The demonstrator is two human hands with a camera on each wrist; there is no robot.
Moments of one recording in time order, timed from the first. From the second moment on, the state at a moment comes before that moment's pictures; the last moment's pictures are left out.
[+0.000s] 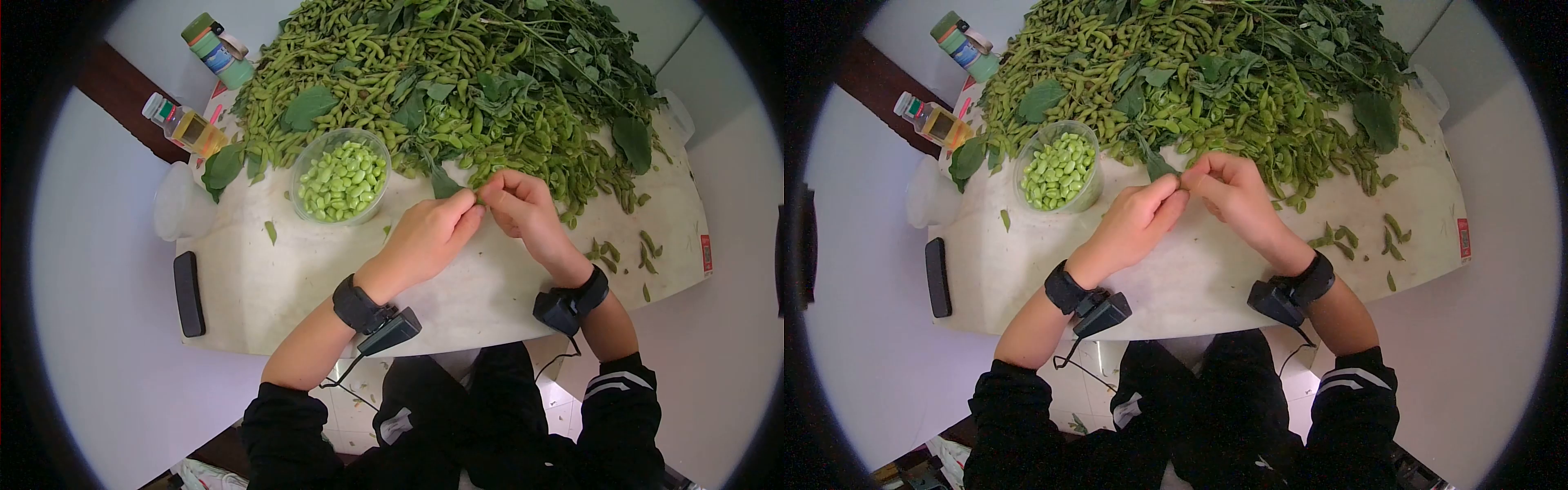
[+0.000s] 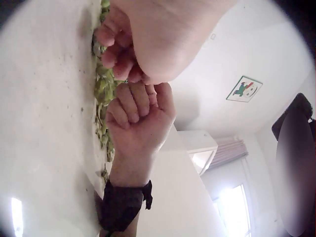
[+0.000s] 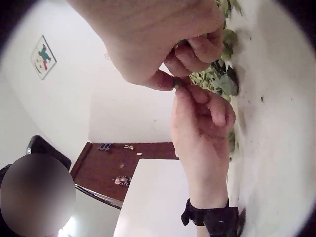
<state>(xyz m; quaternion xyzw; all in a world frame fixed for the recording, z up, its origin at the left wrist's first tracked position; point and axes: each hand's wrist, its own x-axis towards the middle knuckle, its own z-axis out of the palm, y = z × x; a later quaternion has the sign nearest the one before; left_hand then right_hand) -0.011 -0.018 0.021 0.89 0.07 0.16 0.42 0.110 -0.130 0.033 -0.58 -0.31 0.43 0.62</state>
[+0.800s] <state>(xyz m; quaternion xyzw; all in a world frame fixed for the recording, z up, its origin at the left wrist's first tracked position) -0.011 -0.015 0.017 0.87 0.09 0.18 0.46 0.117 -0.125 0.014 -0.65 -0.48 0.25 0.54</state>
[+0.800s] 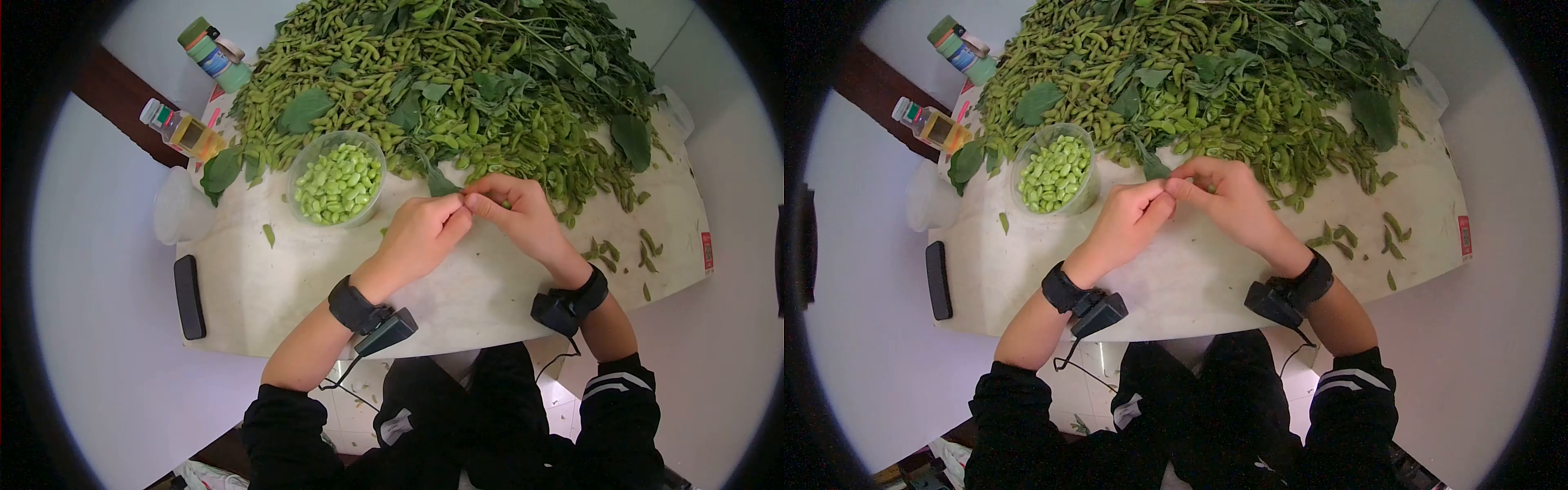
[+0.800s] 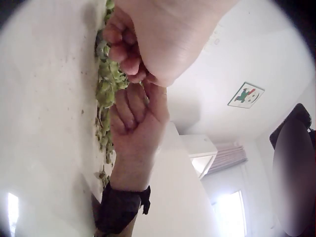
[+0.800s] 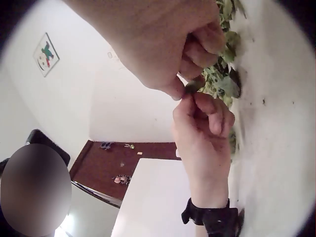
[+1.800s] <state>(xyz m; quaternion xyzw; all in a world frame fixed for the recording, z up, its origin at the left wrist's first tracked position) -0.011 -0.013 0.021 0.85 0.04 0.19 0.49 0.106 -0.127 0.023 -0.63 -0.37 0.31 0.61</state>
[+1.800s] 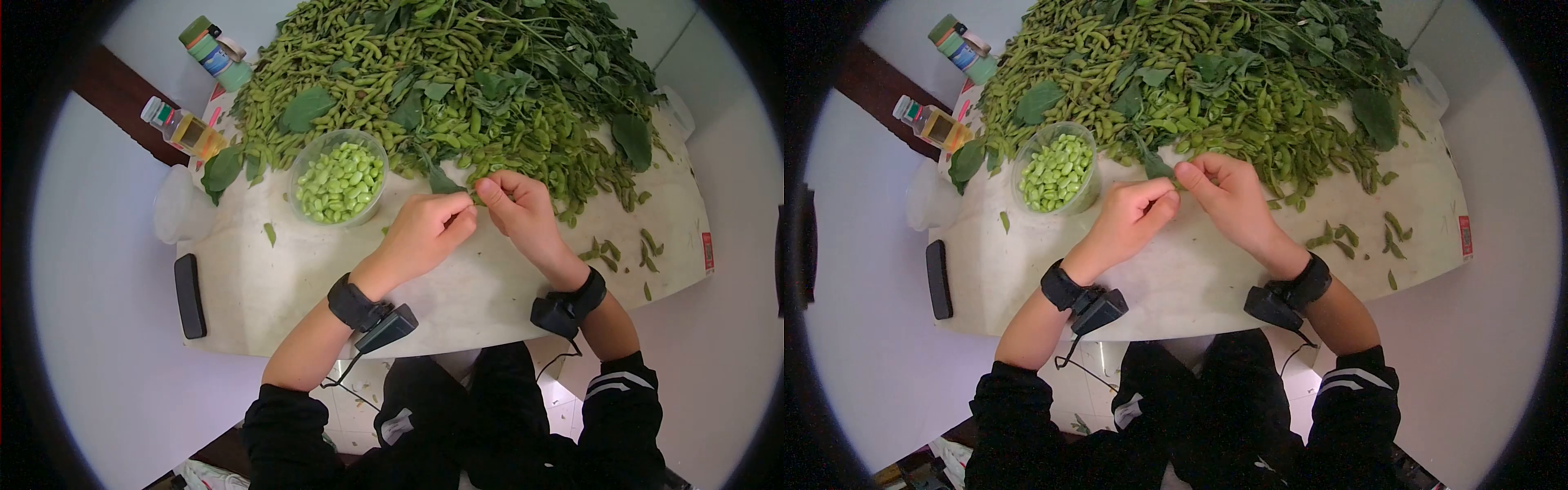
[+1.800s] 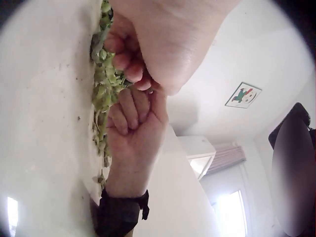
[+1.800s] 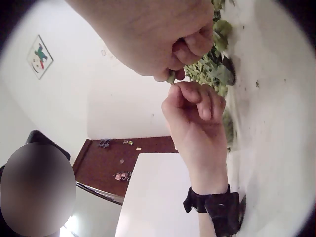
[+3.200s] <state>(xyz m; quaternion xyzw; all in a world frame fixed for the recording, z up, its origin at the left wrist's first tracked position) -0.006 -0.015 0.022 0.74 0.08 0.24 0.62 0.115 -0.130 0.027 -0.60 -0.41 0.40 0.56</state>
